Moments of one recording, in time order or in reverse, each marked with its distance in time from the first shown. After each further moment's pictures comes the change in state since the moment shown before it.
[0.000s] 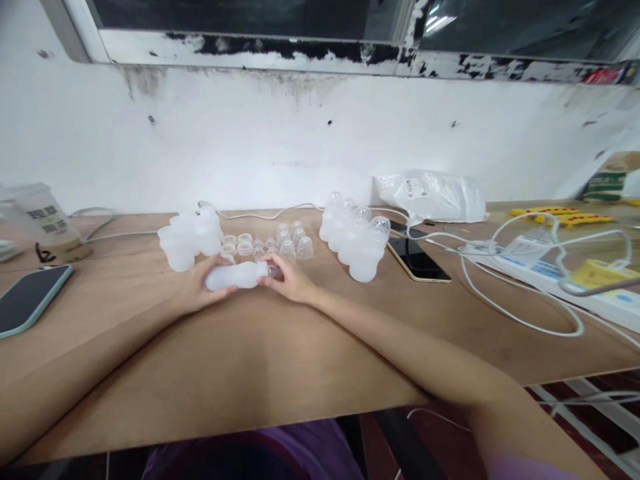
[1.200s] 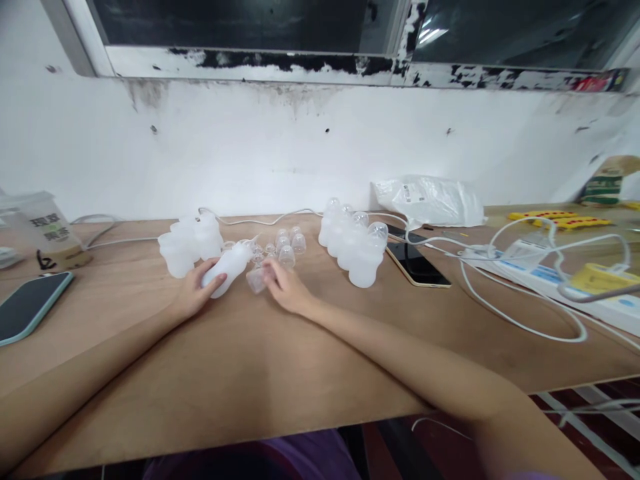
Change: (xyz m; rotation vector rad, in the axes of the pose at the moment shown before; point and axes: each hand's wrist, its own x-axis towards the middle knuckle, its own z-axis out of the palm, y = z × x) left_hand 0.003 -0.005 0.005 -0.120 0.086 -0.261; right_hand -0.001 -0.009 0.007 -0.166 0.120 0.078
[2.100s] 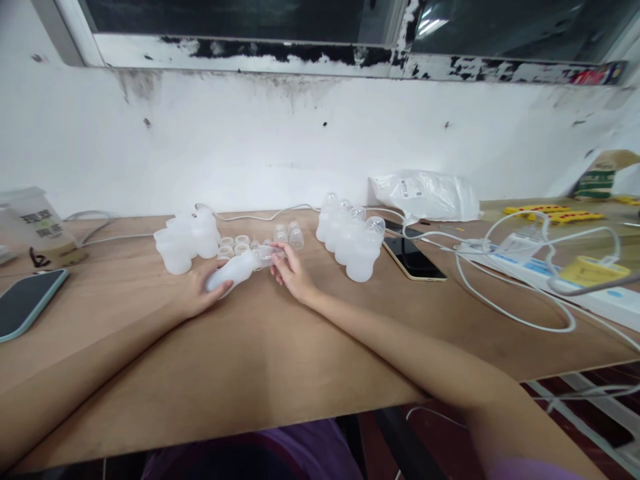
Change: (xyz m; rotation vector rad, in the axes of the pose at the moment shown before) left_hand -0.002 0.002 0.003 0.243 -0.101 0.159; right_hand 0.005 0.020 0.002 0.641 0.181 0.136
